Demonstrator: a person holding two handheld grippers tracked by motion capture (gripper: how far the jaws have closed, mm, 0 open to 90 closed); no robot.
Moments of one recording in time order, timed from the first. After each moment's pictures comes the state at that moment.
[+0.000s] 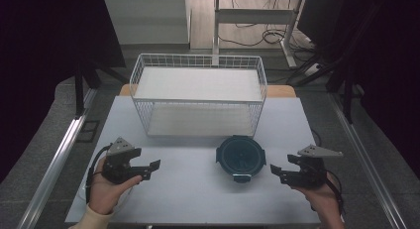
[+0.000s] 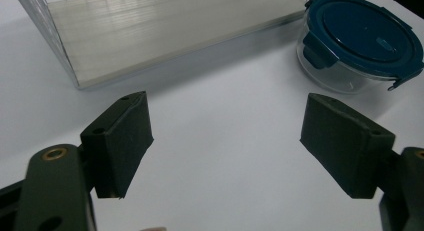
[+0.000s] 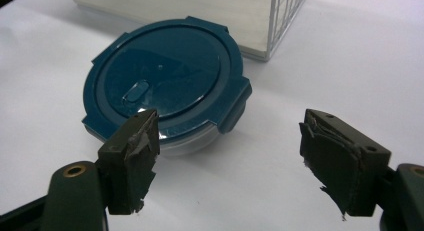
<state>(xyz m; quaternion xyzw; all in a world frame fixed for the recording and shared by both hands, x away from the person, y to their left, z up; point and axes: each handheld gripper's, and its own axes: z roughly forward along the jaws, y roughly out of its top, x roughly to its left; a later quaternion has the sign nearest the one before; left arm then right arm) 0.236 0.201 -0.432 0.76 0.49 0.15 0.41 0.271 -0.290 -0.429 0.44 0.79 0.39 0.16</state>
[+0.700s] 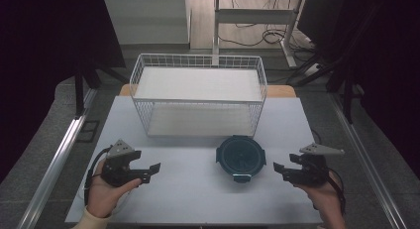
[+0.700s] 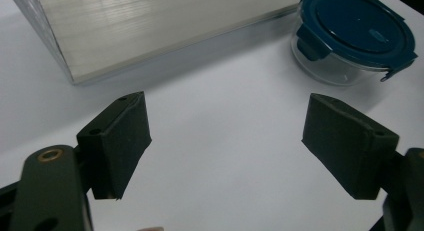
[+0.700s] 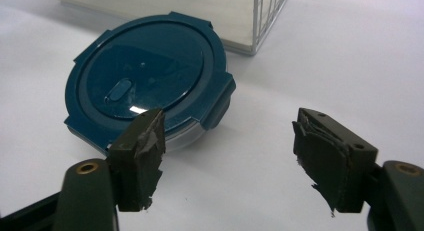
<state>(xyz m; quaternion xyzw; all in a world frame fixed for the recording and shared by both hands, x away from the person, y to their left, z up) 0.230 0.202 -0.432 0.76 0.48 0.15 0.41 0.276 -0.295 -0.428 0.46 0.79 0.38 0.16</state>
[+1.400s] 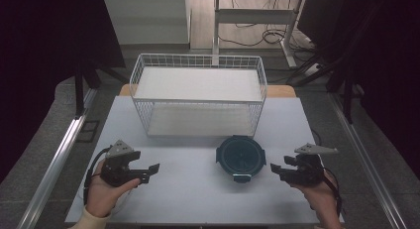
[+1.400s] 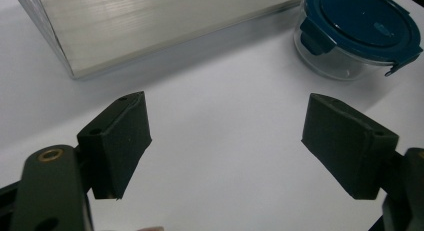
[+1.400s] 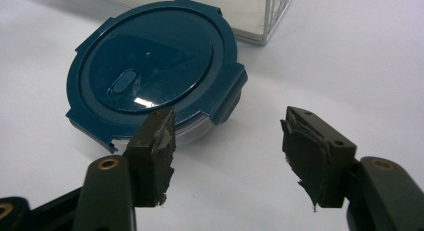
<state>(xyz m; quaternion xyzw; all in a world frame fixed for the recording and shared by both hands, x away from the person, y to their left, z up) 0.231 0.204 -0.436 0.77 0.48 0.14 0.40 0.280 -0.288 -0.434 0.46 0.80 0.37 0.15</state>
